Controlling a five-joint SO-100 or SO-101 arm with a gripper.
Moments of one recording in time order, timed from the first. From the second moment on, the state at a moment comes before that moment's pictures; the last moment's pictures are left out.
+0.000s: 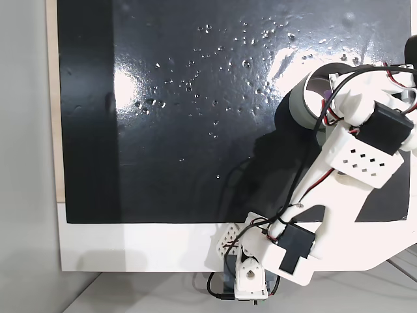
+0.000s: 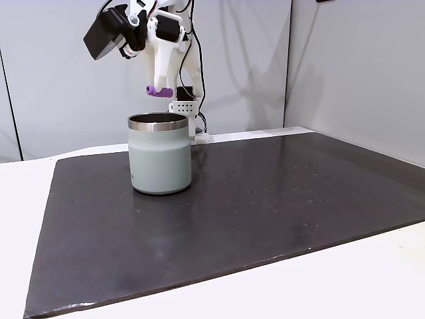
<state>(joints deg) 22.9 82.4 51.9 94.6 -38.8</state>
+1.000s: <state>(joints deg) 24.9 90.8 63.8 90.0 -40.9</state>
